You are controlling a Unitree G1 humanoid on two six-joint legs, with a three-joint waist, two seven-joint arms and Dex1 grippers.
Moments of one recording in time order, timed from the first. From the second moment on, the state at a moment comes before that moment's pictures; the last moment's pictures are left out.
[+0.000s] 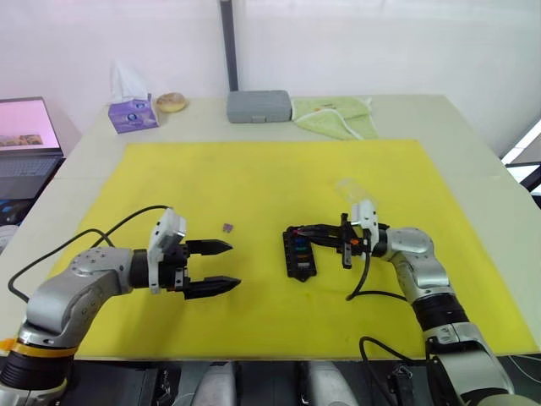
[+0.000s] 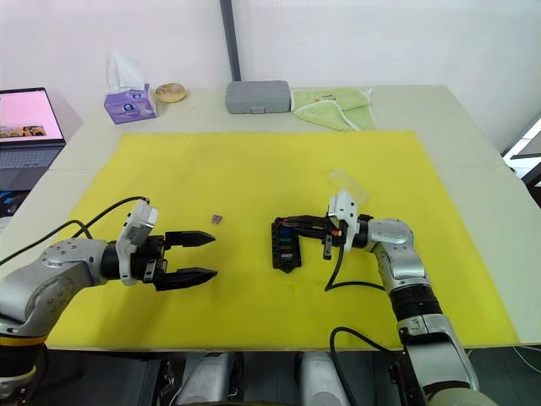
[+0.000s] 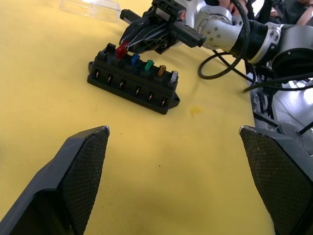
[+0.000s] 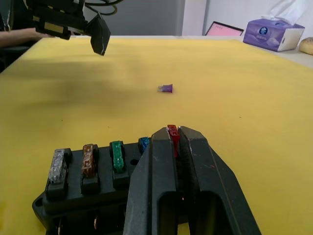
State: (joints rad) left arm -0.17 0.76 0.06 -0.33 -0.73 0.66 -1.12; right arm -0.50 -0.44 0.06 0.41 0.33 -0.15 1.31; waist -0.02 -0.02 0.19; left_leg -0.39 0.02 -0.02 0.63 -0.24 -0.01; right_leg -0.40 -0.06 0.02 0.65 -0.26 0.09
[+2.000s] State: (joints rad) left arm -0.17 0.74 0.06 -0.32 -0.71 0.64 -1.09; right arm -0.56 -0.46 0.05 0.47 0.35 -0.15 1.42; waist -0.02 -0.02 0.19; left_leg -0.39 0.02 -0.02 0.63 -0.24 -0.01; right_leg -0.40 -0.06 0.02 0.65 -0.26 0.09
